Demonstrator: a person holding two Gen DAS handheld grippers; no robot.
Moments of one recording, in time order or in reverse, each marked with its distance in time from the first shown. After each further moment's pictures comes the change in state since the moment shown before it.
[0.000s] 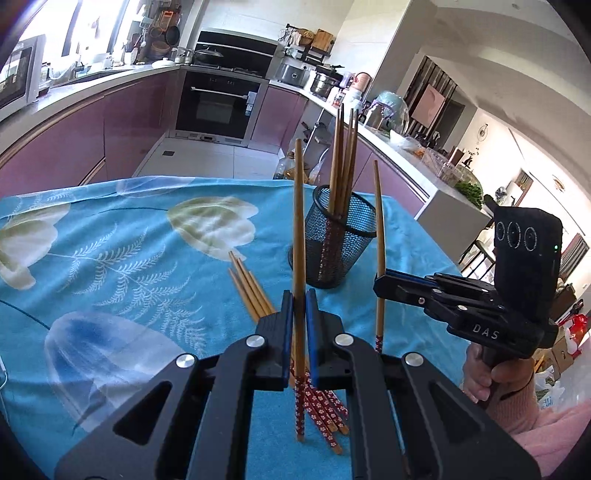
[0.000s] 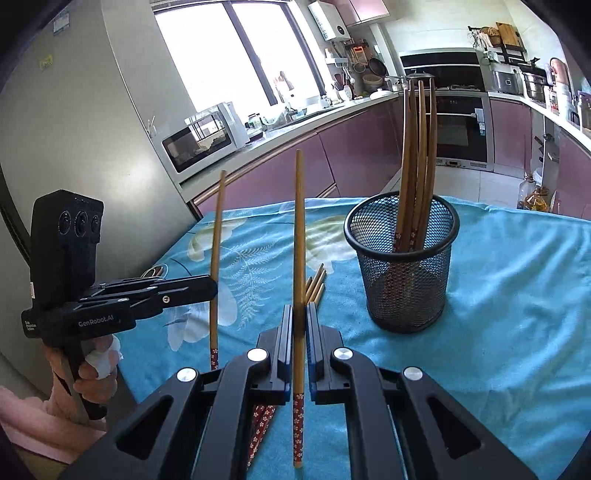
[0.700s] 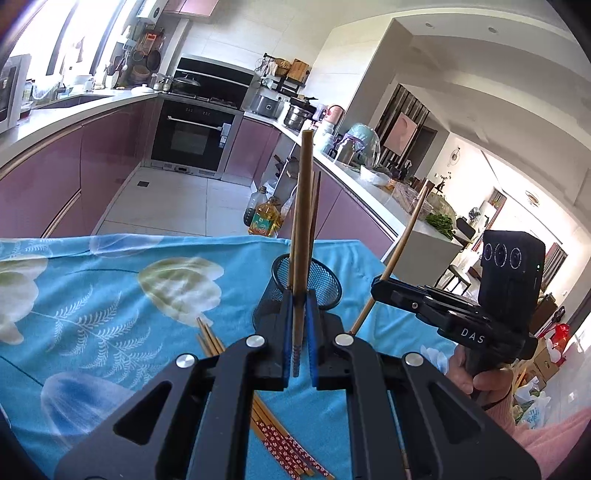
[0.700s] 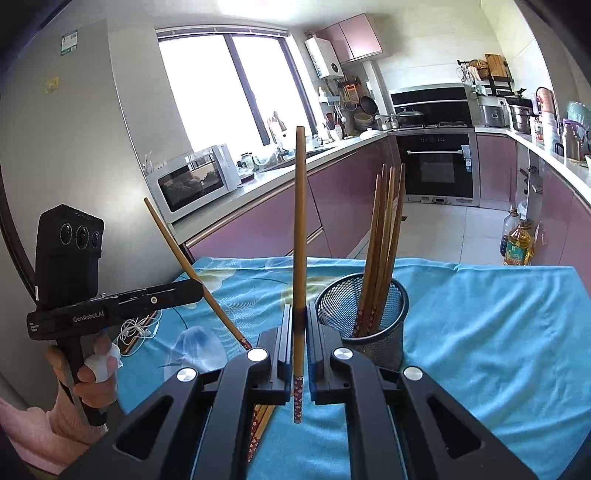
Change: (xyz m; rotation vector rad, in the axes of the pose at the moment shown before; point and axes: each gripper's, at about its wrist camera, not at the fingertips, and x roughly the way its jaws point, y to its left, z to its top) left arm -0.015 -0.019 0.051 0.022 -0.126 -0.101; right arm -0.042 -0.014 0.042 -0.025 -0.151 -0.049
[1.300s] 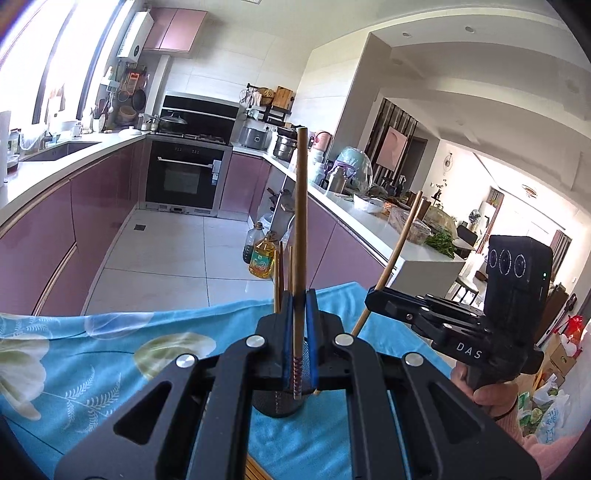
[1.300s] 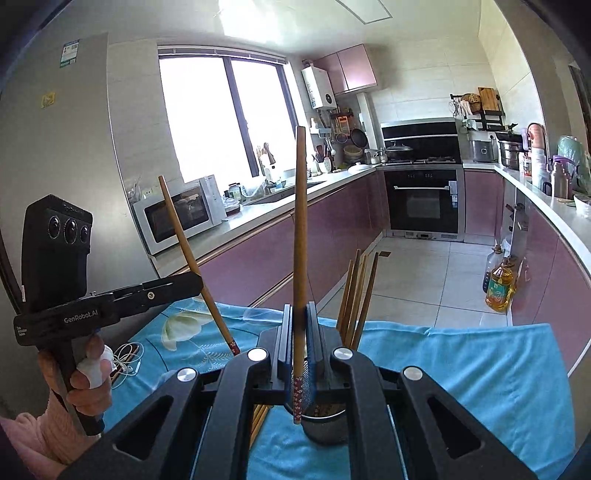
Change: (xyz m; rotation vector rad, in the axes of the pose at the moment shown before) left arm 0.012 -0.037 0.071 0.105 -0.104 0.020; right arm -0.011 -0.010 0.059 -0.050 -0.110 -0.070
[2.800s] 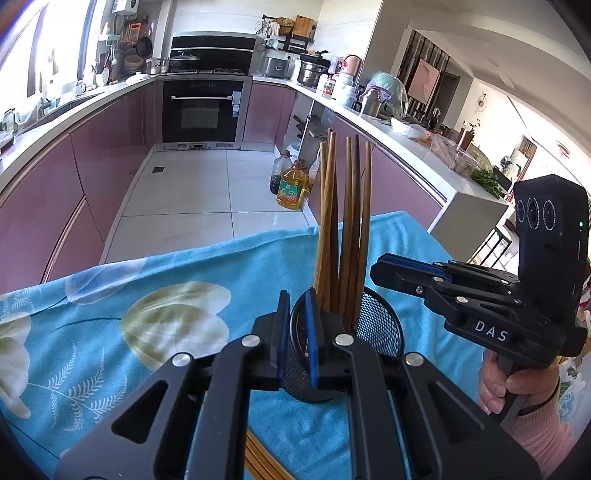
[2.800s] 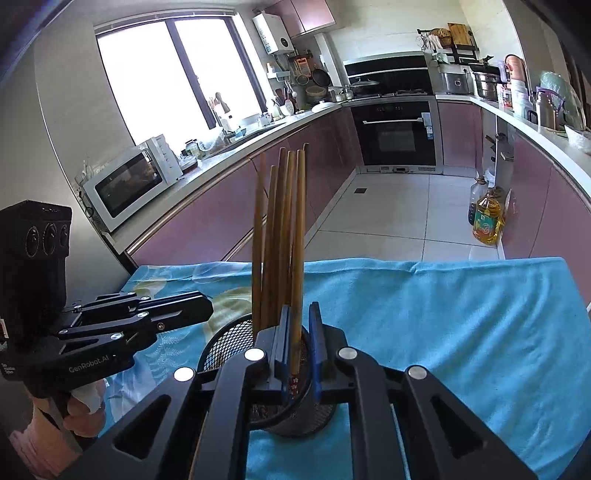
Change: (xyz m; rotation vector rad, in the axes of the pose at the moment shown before) left arm 0.120 0.027 -0.035 0.006 0.299 0.112; right arm 0.081 -0.050 -0.038 0.141 0.223 -0.073
